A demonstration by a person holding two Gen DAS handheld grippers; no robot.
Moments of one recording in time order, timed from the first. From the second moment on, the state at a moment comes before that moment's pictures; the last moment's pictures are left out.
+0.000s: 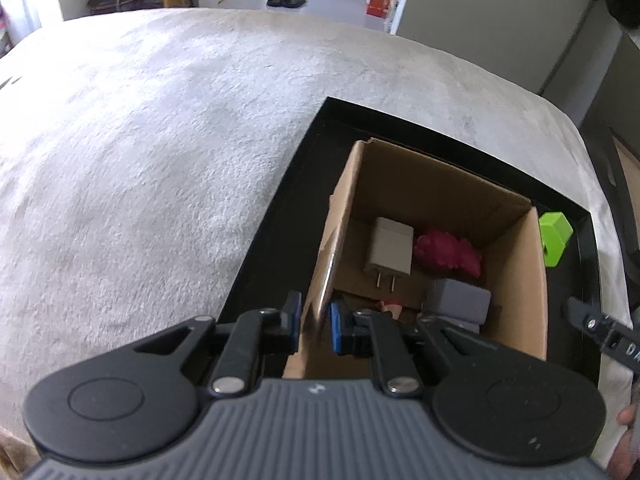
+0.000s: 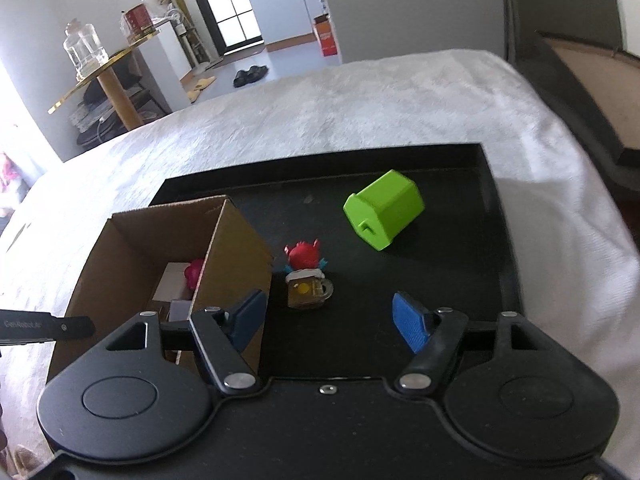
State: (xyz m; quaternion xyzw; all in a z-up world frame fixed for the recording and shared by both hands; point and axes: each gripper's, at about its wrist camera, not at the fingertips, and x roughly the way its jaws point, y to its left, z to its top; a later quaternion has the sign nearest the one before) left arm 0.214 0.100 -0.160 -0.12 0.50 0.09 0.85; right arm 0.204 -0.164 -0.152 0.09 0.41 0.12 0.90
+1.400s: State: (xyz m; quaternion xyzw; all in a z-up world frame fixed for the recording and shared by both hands) left arm 0.210 0.114 -0.159 -0.12 0.48 0.08 0.86; right arm 0.215 -0.146 -0.200 0.07 0.46 0.12 0.88
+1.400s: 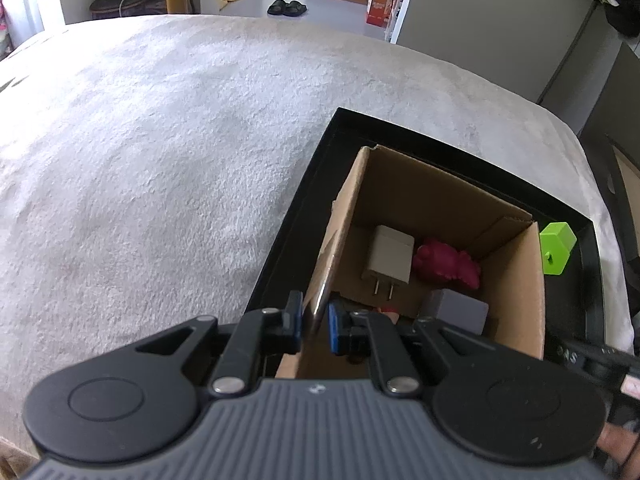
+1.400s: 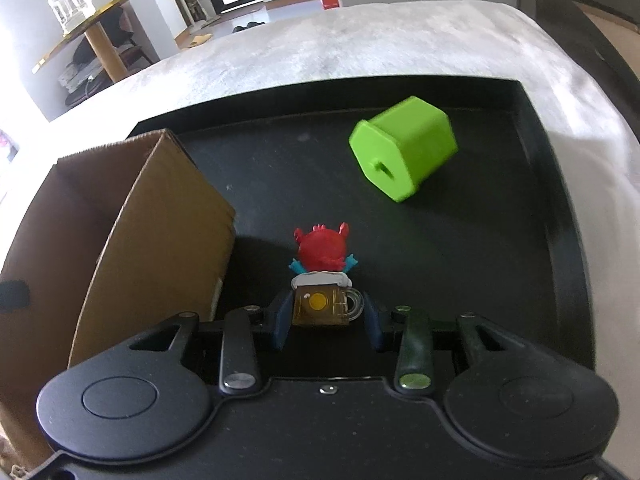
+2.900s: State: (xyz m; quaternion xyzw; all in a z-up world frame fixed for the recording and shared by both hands) left arm 0.211 0.120 -0.163 -0.14 0.49 0.08 0.86; right arm 0.183 -0.158 -0.203 0.08 0.46 0.08 0.88
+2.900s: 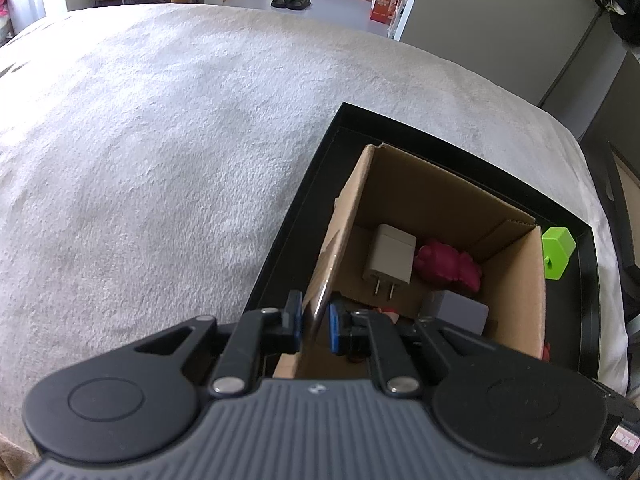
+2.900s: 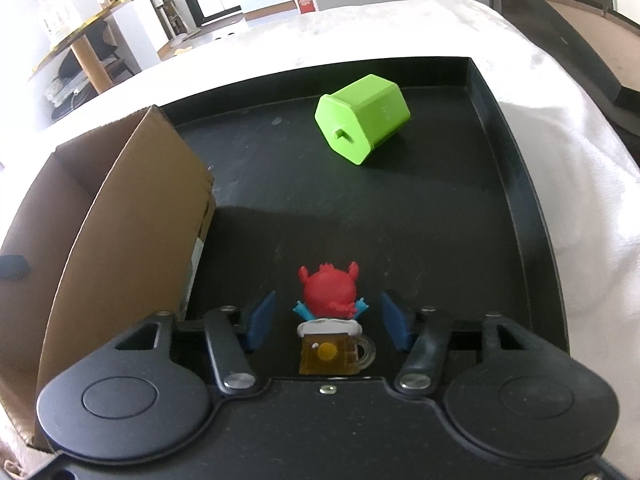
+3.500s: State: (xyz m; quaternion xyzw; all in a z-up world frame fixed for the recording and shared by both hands) left arm 0.211 0.120 -0.163 -0.14 0.49 0.08 0.86; right arm 0.175 -0.165 -0.181 0.07 0.44 0.08 0.89
